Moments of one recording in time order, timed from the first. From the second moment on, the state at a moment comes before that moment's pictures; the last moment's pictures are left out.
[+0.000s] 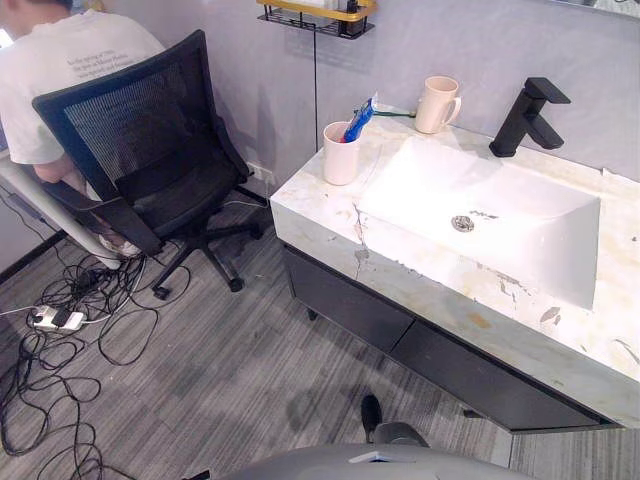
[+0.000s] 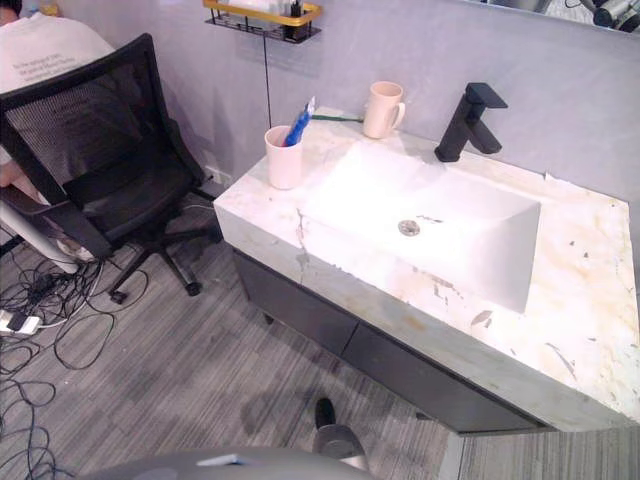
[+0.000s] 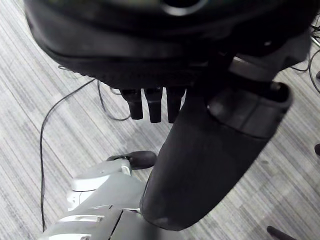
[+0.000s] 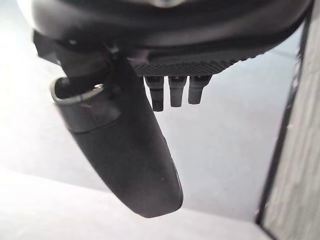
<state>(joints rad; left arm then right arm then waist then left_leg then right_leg) 0.16 0.26 0.04 1.29 -0.36 0.02 -0.07 0.13 -1.08 -0.98 1.25 0.56 -0.01 -0.79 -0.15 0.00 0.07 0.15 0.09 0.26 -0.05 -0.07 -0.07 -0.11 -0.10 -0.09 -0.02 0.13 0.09</state>
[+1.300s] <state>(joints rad) 0.08 0.28 0.05 1.28 -0.48 0.11 -0.13 0.07 -0.33 -0.39 1.24 0.83 0.08 -0.56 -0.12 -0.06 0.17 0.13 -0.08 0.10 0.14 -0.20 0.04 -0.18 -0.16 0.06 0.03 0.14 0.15</state>
